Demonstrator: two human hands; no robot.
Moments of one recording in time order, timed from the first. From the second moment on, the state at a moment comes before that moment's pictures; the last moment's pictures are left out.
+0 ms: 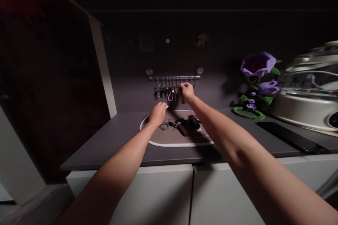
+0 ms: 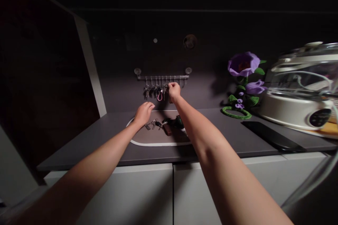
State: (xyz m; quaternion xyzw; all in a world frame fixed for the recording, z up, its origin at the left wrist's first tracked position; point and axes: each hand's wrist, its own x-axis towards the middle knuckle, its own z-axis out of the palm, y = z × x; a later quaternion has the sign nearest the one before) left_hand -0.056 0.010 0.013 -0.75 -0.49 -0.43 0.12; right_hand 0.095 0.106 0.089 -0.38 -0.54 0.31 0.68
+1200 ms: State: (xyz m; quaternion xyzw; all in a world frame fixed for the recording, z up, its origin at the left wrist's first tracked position) left_hand -0.064 0.013 0.013 -0.75 -0.49 -0.42 0.10; right_hand 0.099 0.109 0.067 -0.46 -0.55 0.27 0.64
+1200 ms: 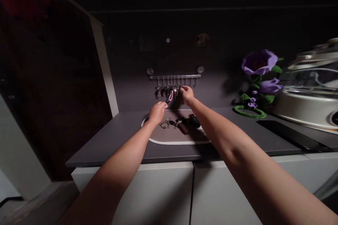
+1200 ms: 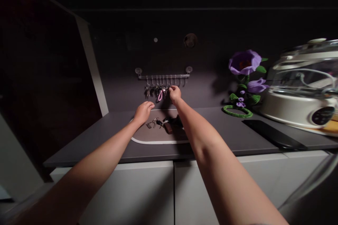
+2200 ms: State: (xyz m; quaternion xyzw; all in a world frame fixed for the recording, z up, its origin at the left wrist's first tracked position) left_hand -0.069 0.014 0.002 -0.86 -0.44 -0.27 0.02; right_hand 0.108 0.010 0.021 -0.43 -0.87 0.01 0.26
